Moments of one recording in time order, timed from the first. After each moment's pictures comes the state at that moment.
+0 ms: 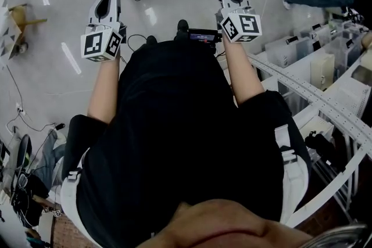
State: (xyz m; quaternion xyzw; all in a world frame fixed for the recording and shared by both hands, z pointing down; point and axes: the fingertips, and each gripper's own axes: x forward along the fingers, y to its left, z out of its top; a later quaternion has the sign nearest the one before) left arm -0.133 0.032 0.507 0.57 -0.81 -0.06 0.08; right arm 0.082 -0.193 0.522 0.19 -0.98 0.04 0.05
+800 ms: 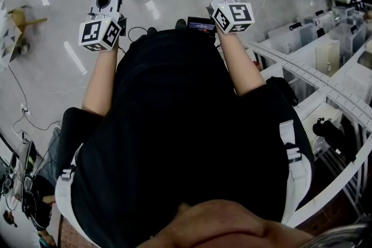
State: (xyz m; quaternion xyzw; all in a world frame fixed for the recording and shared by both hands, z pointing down) left arm -0.105 0.023 0.525 0.62 -0.78 -0.05 0.11; right arm 0.089 -0.157 0.548 0.17 -0.98 0.06 0.07
